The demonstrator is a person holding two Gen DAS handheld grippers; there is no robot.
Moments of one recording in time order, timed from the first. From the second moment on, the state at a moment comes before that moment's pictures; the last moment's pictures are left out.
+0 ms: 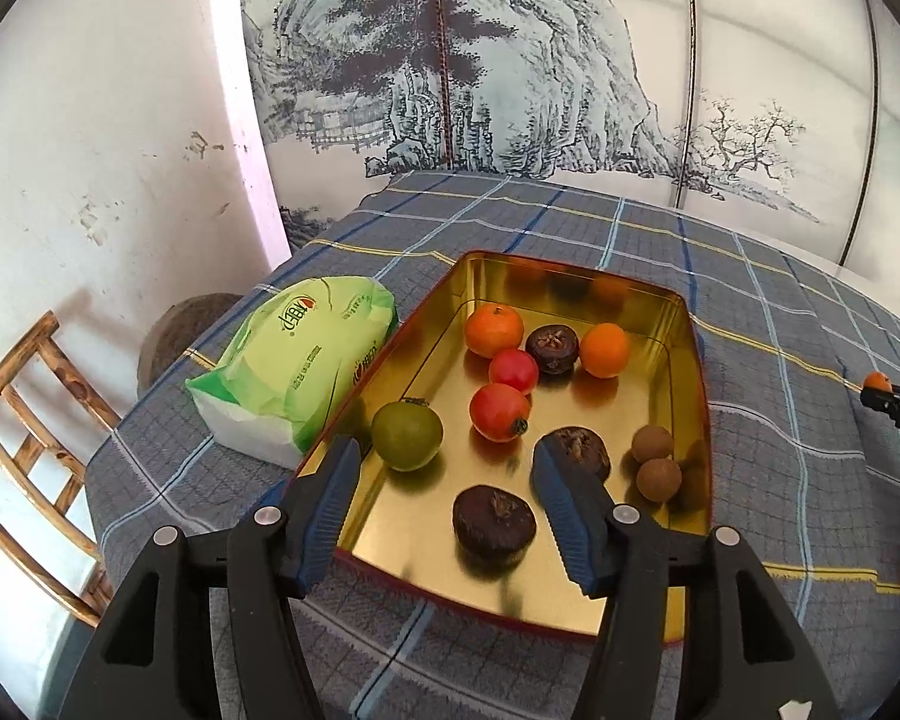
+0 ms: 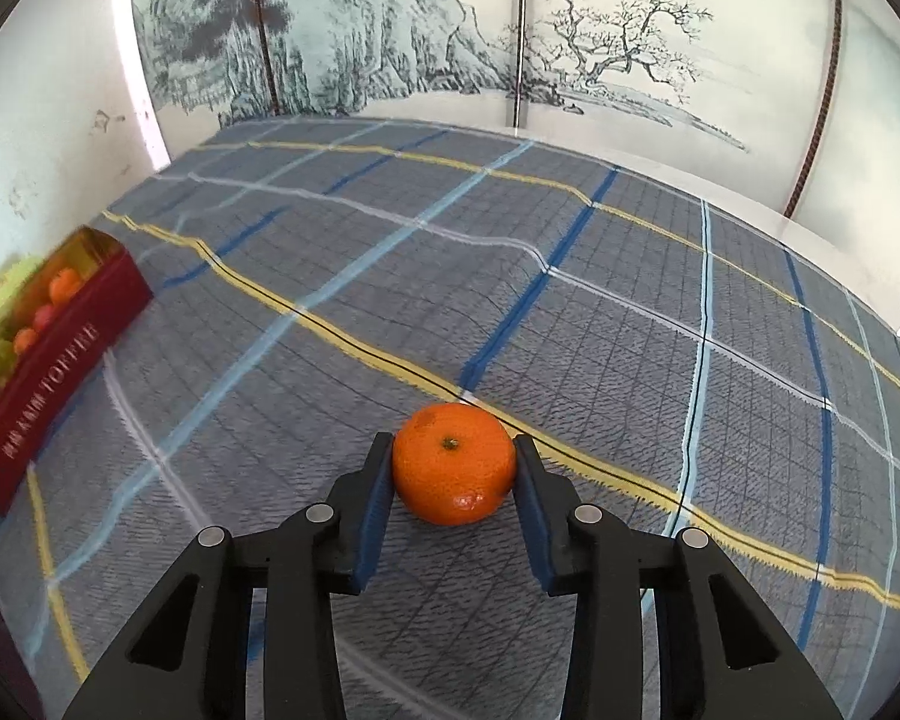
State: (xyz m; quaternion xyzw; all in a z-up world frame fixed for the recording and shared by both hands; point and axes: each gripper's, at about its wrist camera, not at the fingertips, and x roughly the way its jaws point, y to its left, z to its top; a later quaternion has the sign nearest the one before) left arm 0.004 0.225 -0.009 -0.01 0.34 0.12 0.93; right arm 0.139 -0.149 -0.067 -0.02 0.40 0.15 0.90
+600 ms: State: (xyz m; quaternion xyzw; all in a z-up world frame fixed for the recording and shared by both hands) left arm -0.030 0.223 0.000 -0.02 0.33 0.11 0.94; right arm 0.092 -0.037 -0.004 -0.02 0.37 0.29 0.88
